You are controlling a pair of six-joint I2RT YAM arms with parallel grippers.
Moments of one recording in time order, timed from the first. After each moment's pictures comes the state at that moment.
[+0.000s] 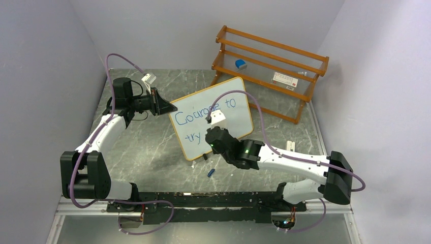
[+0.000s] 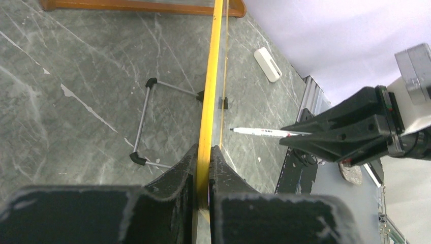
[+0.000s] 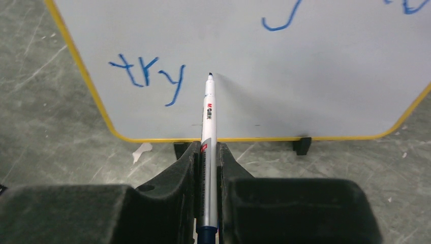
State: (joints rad) left arm -0.05 1.38 0.95 -0.06 1.09 -0.21; right arm 1.18 1.30 0.96 -0.36 0.60 0.40
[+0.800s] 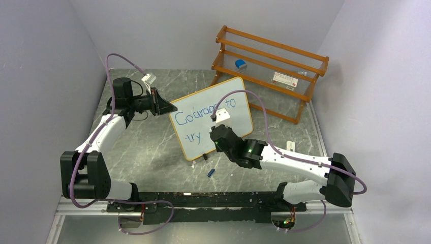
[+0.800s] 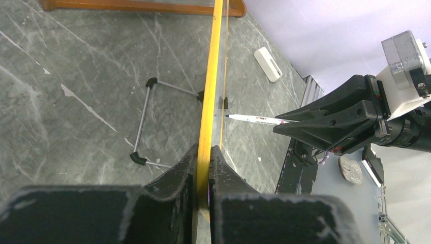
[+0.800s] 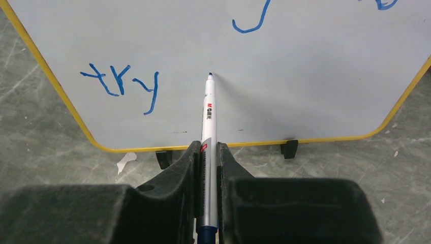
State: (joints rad) left arm -0.05 1.38 0.95 -0.06 1.09 -0.21; right arm 1.11 1.26 0.90 -0.30 0.59 0.38
